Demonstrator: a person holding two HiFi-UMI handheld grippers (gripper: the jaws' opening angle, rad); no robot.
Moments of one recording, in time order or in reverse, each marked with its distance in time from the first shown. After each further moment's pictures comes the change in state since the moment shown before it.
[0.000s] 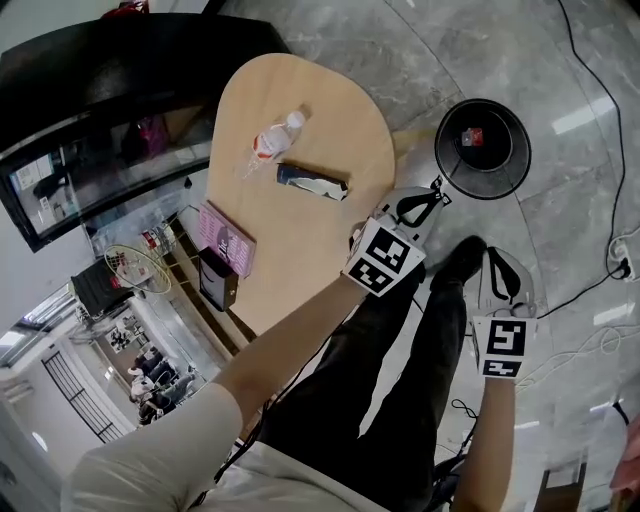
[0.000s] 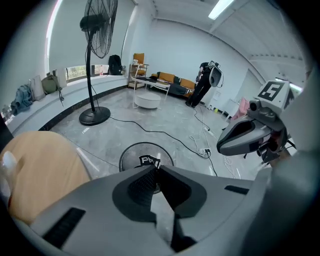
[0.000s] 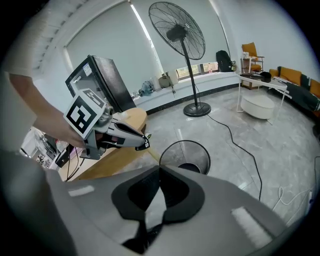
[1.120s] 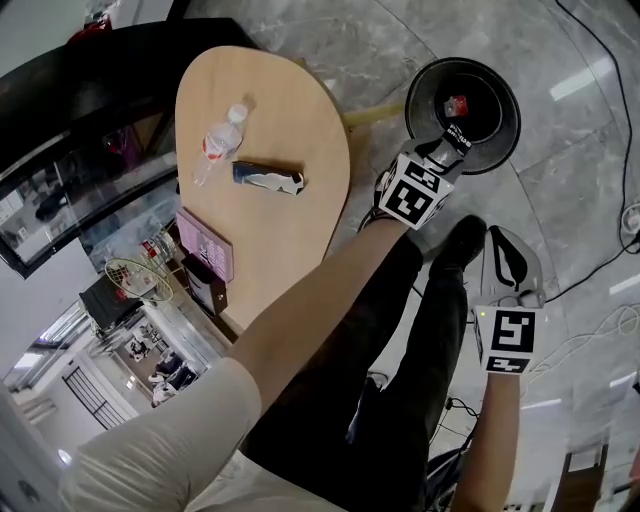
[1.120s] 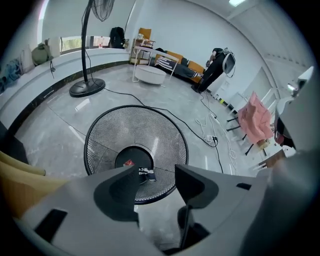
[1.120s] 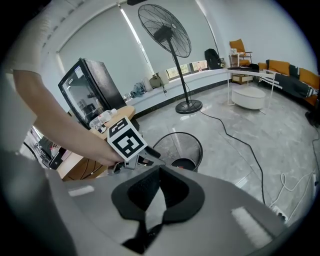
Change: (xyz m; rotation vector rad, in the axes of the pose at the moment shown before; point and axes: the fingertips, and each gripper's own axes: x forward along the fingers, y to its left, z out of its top) left arm 0.162 -0.002 -0.070 -0.083 0.201 -0.034; right arm 0.016 -0.040 -0.045 0.078 -0.036 -0.039
